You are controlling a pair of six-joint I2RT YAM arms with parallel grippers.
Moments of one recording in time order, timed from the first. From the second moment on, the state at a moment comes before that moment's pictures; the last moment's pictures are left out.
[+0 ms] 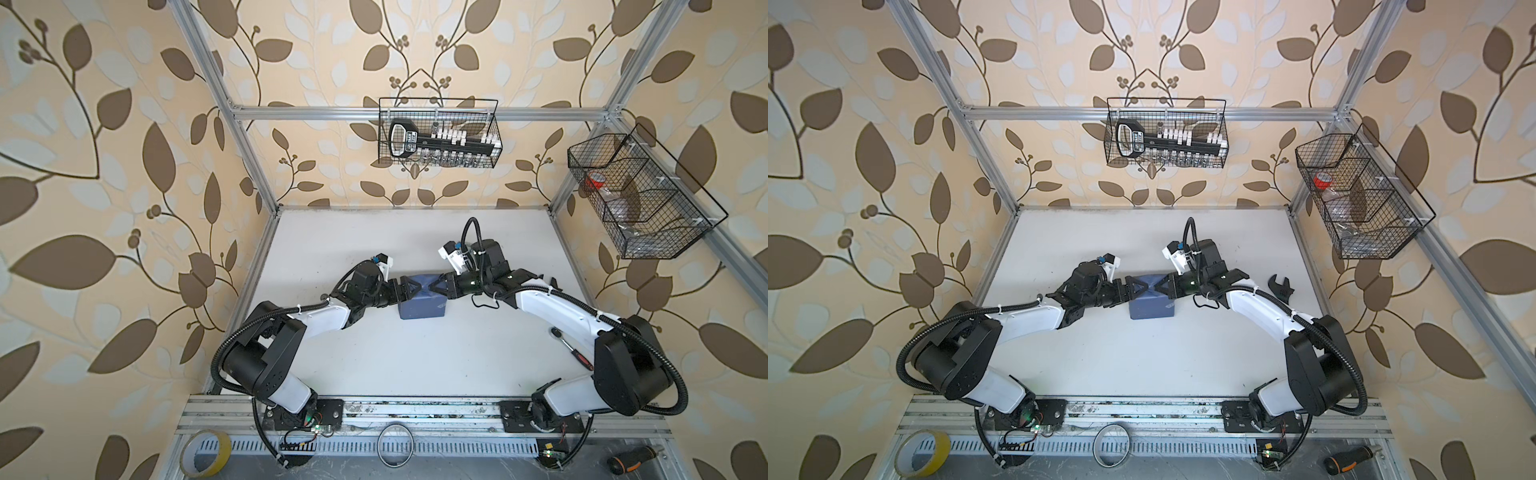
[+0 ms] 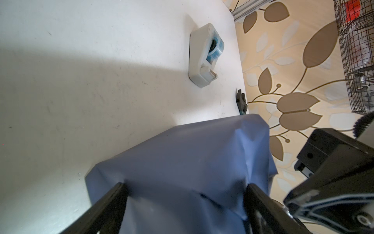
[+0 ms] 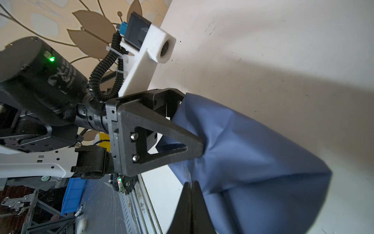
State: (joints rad) left arm -0.52 1.54 0.68 0.31 0.45 -0.82; right arm 0.44 1.47 0.96 -0.25 -0.65 0.31
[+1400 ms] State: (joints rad) left arm -0.52 1.54 0.68 0.31 0.45 -0.82; right arm 0.54 1.54 1.07 -0.38 -0.38 0.07
